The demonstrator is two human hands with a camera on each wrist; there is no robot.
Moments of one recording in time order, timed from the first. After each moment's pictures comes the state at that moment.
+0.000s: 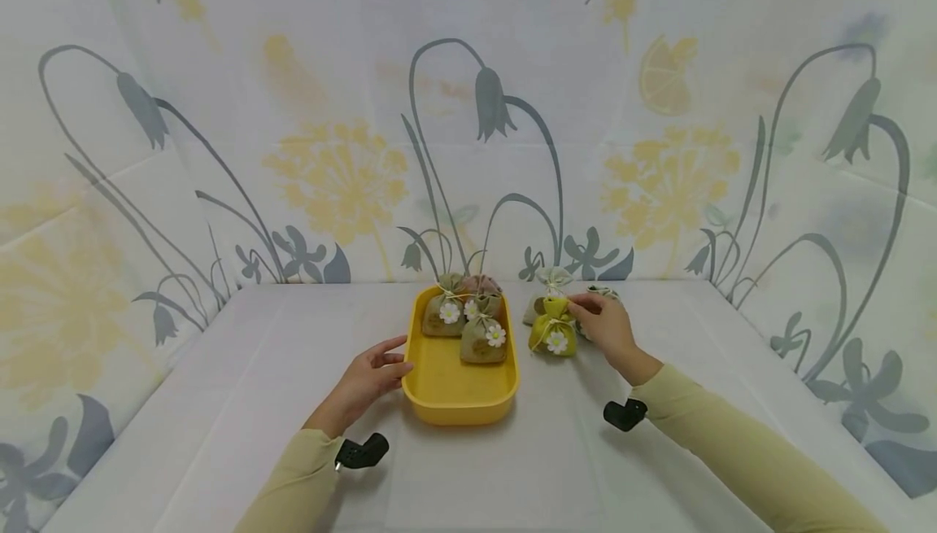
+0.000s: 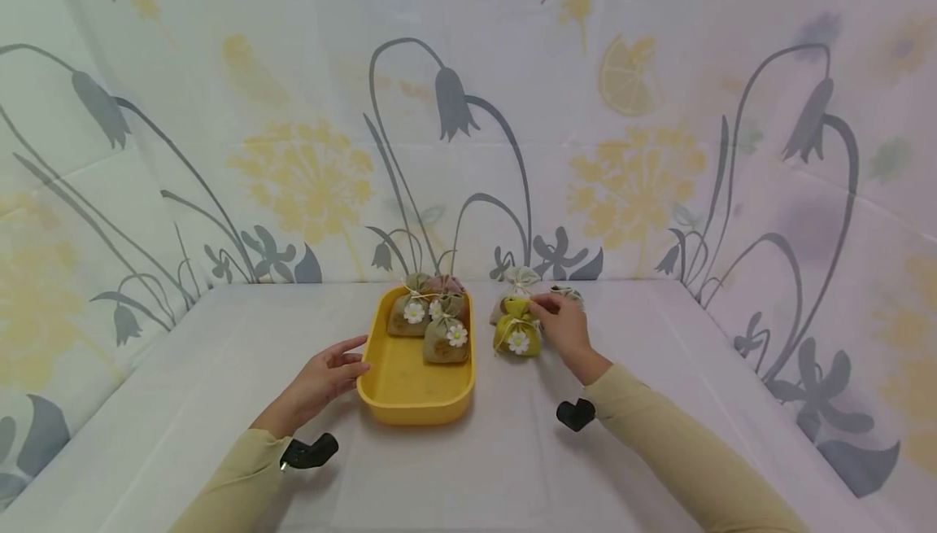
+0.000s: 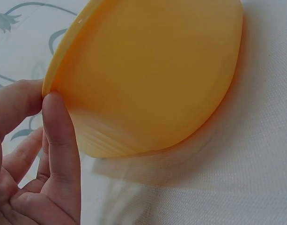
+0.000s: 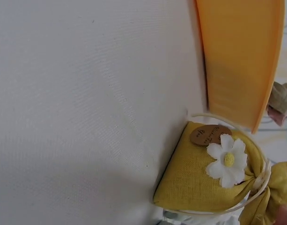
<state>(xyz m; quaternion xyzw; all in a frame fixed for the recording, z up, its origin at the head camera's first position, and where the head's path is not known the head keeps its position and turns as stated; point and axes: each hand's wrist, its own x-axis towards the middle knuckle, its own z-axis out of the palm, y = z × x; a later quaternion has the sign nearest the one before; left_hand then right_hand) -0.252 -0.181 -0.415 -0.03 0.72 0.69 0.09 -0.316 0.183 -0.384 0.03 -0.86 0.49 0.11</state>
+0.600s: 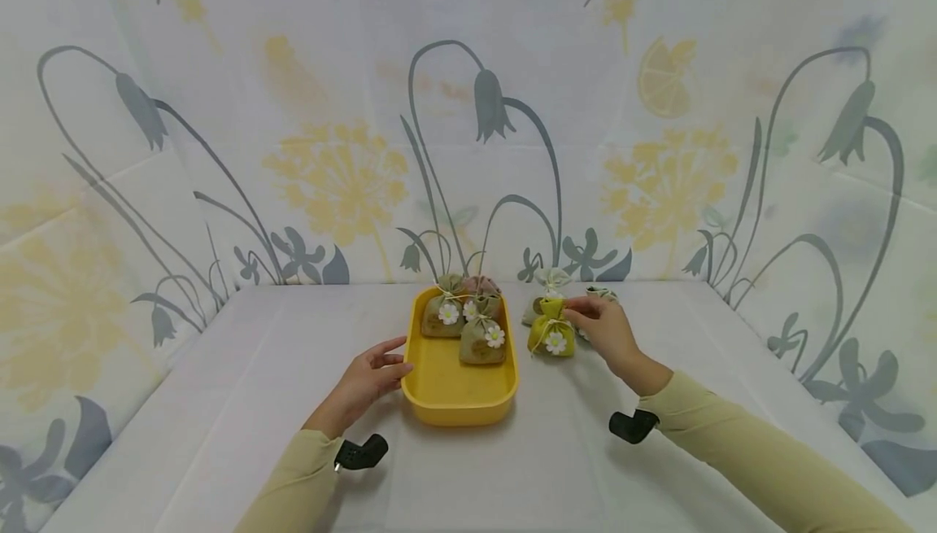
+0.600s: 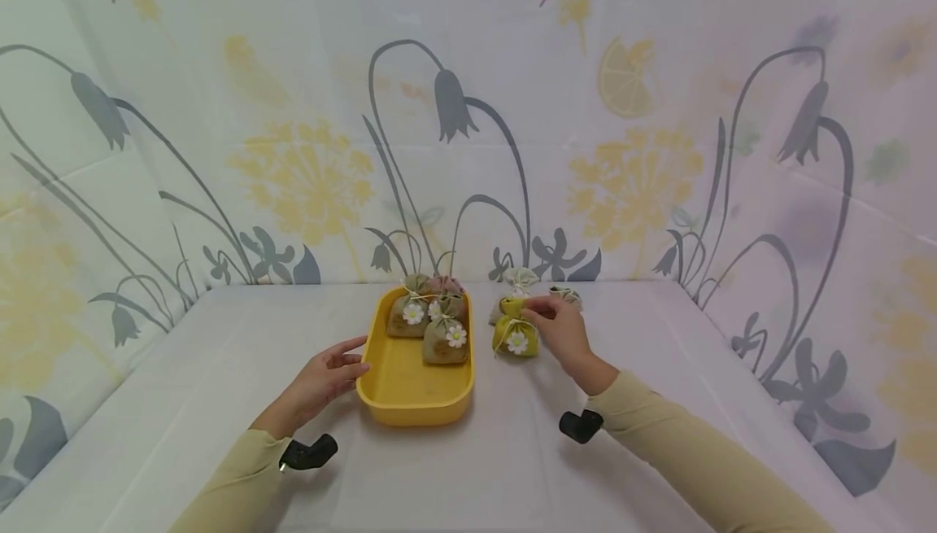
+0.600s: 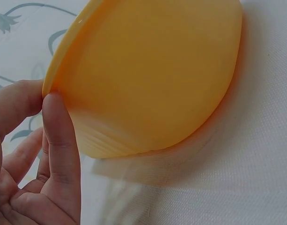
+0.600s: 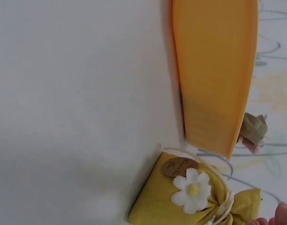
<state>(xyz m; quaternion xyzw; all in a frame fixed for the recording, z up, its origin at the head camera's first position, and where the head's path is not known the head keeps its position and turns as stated) -0.252 -0.182 -0.416 -0.02 0.72 0.69 0.09 -0.295 0.178 -0.373 0.07 -0.84 0.53 0.09</state>
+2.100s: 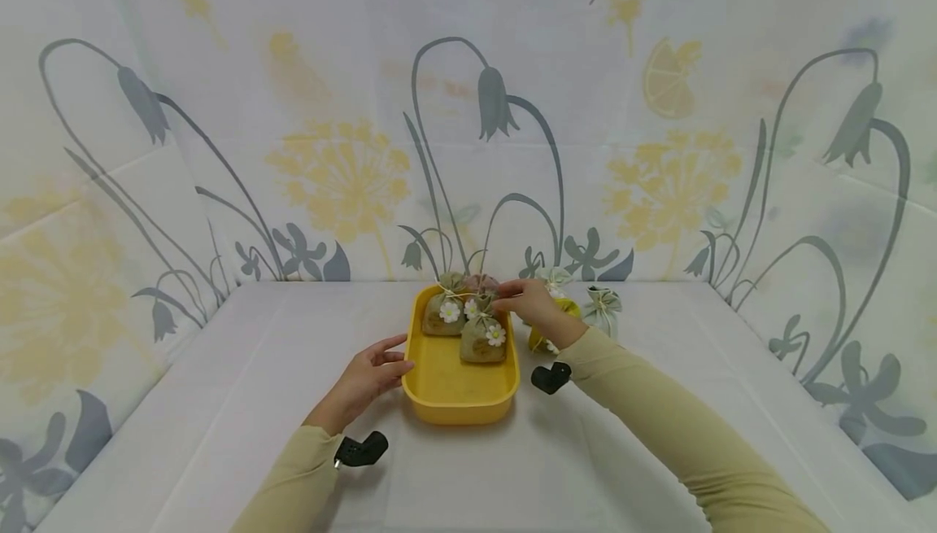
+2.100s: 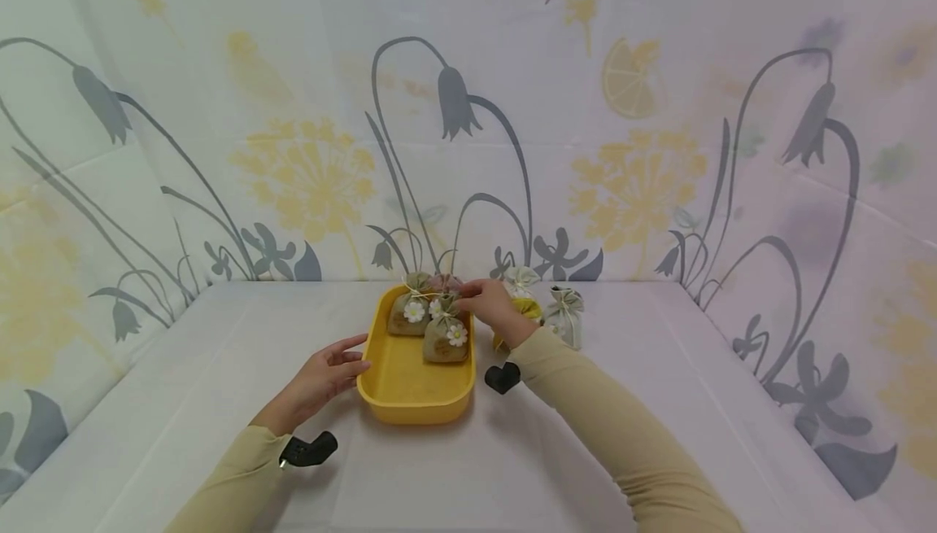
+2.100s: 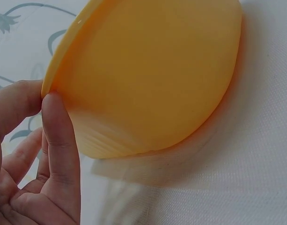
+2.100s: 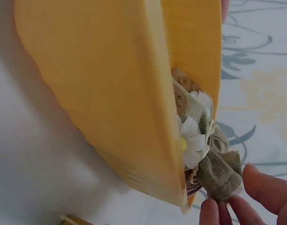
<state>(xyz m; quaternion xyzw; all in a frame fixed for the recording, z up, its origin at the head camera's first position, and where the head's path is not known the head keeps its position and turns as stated) -0.250 -0.182 -0.414 -0.01 0.72 0.69 0.09 -0.336 0.088 -0.354 0.07 -0.84 0.53 -0.08</state>
